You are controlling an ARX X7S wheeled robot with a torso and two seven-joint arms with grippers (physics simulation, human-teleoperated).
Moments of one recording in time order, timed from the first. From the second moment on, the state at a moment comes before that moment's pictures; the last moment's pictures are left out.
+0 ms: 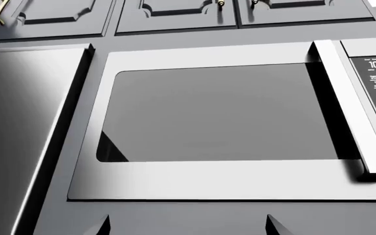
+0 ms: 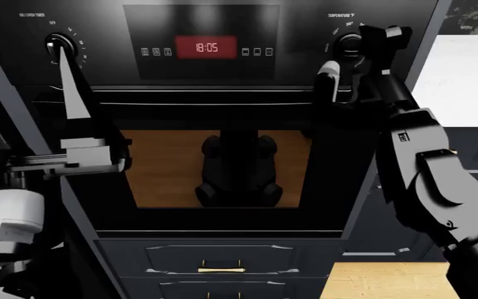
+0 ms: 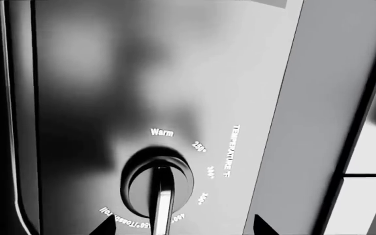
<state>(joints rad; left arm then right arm) -0.32 -0.37 0.15 0.77 -0.17 -0.14 -0.42 1.10 0.55 -0.85 0.26 -0.85 0.42 -0.18</state>
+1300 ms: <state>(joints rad) -0.32 -0.39 0.16 0.77 -0.18 -0.14 -0.44 1.15 0.51 -0.85 0.40 -0.82 0.38 -0.12</state>
